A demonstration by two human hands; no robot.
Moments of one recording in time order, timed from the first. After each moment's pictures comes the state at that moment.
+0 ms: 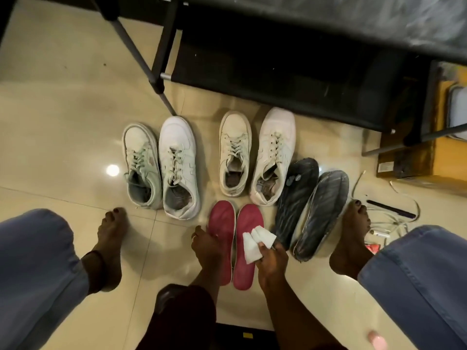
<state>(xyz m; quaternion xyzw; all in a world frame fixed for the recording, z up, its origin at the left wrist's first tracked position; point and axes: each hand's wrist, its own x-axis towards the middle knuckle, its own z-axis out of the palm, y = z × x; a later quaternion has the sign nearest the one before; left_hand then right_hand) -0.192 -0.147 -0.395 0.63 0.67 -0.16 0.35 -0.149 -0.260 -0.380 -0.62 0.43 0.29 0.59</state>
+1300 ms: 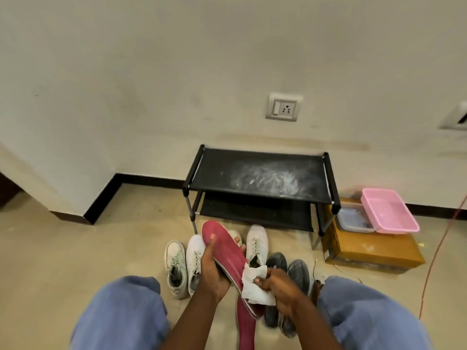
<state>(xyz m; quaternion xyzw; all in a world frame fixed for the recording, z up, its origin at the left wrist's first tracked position) -0.173 -0.144 -0.017 0.20 0.38 0.10 0.90 -0.115 -0.285 -0.028 -0.62 0.03 0.50 0.60</state>
